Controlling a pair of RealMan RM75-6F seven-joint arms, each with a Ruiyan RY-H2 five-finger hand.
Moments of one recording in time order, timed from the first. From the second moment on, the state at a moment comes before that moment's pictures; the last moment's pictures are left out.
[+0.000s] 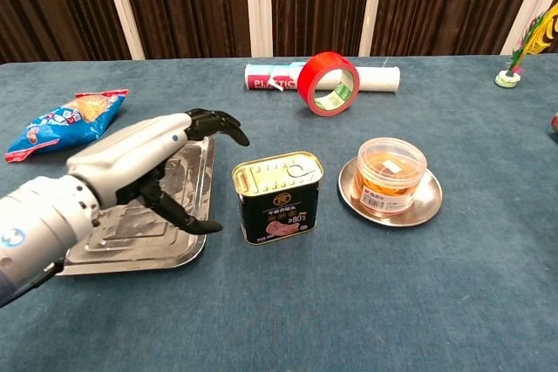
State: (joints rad) left arm -0.51 -1.82 -0.13 -1.49 1.44 1.18 0.26; right arm 0.24 -1.23 -0.04 -1.72 -1.43 1.40 -0.12
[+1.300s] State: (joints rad) left arm -0.60 -2.05 -0.23 -1.27 1.35 1.18 0.25; right arm 0.23 -1.23 0.00 -1.71 -1.43 1.32 -0.10
